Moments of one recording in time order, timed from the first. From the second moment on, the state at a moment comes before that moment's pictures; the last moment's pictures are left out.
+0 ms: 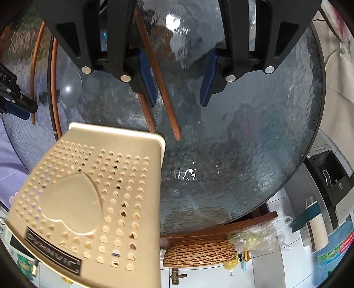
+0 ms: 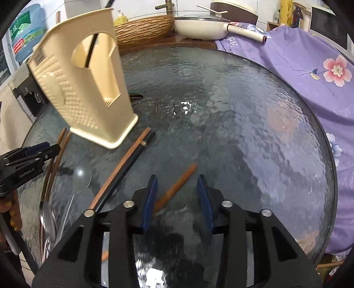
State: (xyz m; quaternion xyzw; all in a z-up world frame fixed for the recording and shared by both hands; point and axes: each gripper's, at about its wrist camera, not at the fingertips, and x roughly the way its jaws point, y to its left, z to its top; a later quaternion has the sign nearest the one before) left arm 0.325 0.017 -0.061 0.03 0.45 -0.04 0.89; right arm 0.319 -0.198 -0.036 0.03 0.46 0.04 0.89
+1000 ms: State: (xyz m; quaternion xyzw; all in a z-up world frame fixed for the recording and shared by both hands) left arm 0.352 0.026 -0.060 -0.02 0.45 -0.03 0.89; right arm 0.365 -0.209 -0.041 0.12 0.46 0.06 0.88
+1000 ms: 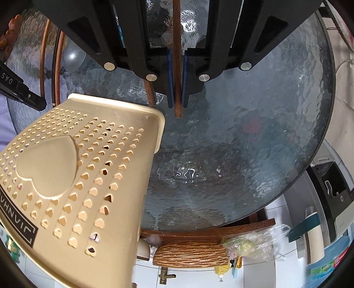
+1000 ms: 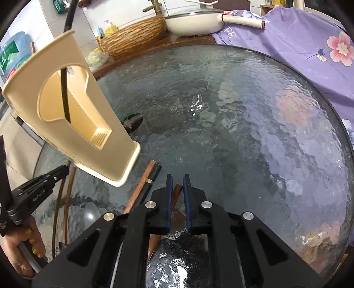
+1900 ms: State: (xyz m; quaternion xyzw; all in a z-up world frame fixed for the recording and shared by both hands) left arm 0.272 0.031 0.052 -0.06 0.31 -0.10 0.94; right arm 0.274 -0.222 0.088 0.10 0.27 0.16 0.94
